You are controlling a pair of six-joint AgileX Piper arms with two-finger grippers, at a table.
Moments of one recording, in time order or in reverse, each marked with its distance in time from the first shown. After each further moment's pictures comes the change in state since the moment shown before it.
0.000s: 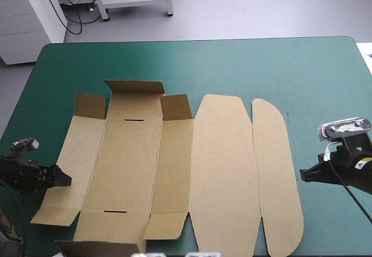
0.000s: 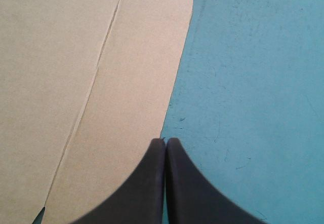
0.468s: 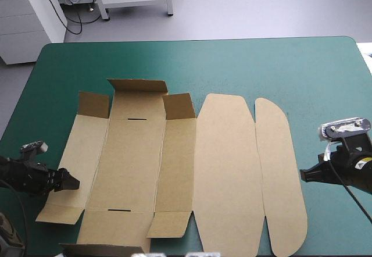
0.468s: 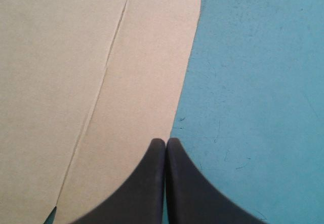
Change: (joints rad) left arm -0.060 -0.014 0.064 -0.023 -0.018 -0.003; right arm 0.000 0.000 0.000 0.000 0.000 -0.003
